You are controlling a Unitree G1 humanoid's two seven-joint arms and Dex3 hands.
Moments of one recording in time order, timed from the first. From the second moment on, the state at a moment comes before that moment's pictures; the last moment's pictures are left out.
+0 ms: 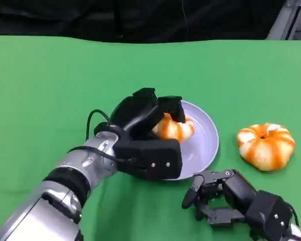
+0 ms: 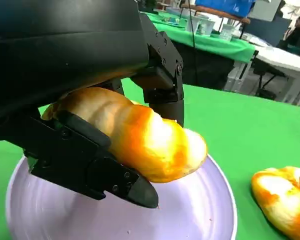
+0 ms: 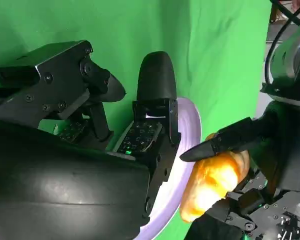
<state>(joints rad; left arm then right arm) -0.88 0.01 -0.53 1.26 0.68 -0.55 0.35 -0.37 -0.01 0.12 1.14 -0.16 -0.96 0.26</state>
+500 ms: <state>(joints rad) -0.88 0.01 -0.52 1.29 0.67 -0.54 0.29 -0.37 -0.01 0.13 1.13 -0.18 -0.96 0.24</state>
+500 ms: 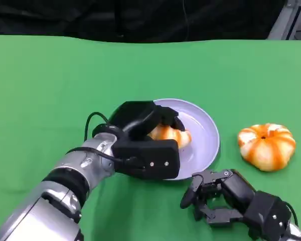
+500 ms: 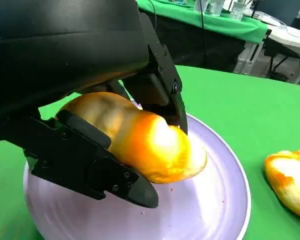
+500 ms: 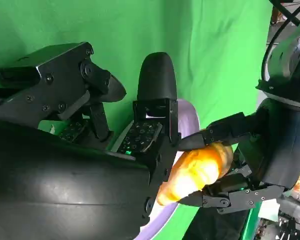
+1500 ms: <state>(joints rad) -0.88 0.03 -0.48 1.27 0.62 -0.53 0.12 -0.37 -0.01 0.13 1.14 -0.18 -0.98 0.24</state>
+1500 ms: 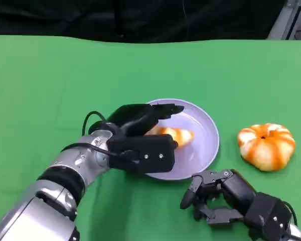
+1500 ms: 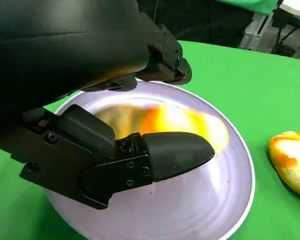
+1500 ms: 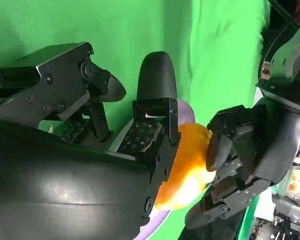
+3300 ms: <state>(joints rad) -0.51 0.11 -0.11 0.98 0.21 -0.93 0.13 -0.36 -0.01 0.13 1.12 -0.19 -0.96 0.23</state>
